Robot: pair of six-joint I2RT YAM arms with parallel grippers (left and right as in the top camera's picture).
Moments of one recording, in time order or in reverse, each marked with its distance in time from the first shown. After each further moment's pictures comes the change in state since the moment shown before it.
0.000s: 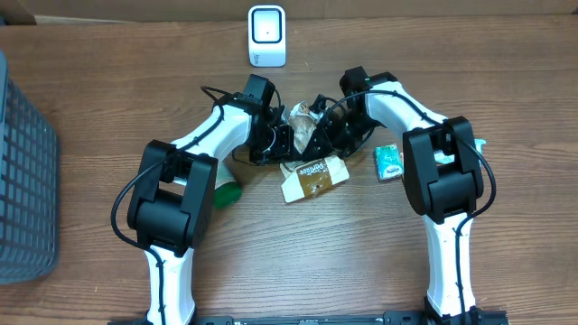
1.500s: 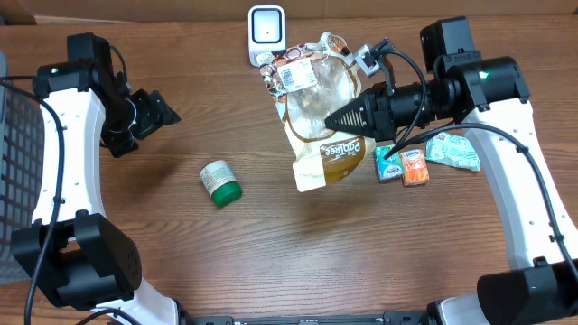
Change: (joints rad) left arm 0.547 -0.346 0.229 -0.587 -0.336 0.007; right arm -0.098 -0.708 -0.015 -0.211 -0.299 -0.189
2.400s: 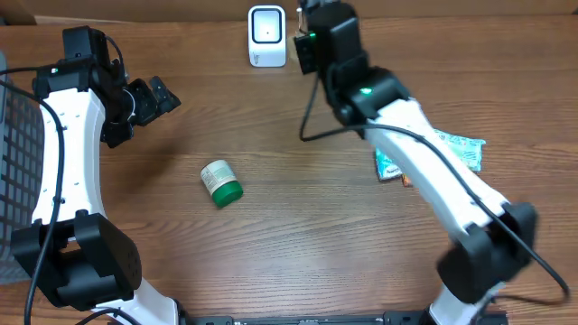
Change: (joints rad) left arm 0.000 0.000 0.000 0.121 0.000 0.000; right arm 0.359 0.237 0.009 1.006 1.559 0.274
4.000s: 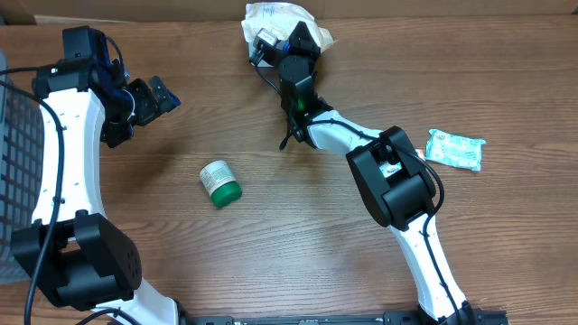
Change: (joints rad) left arm 0.000 0.000 0.000 0.000 0.000 0.000; right arm 0.008 0.582 -0.002 0.982 0.224 -1.147
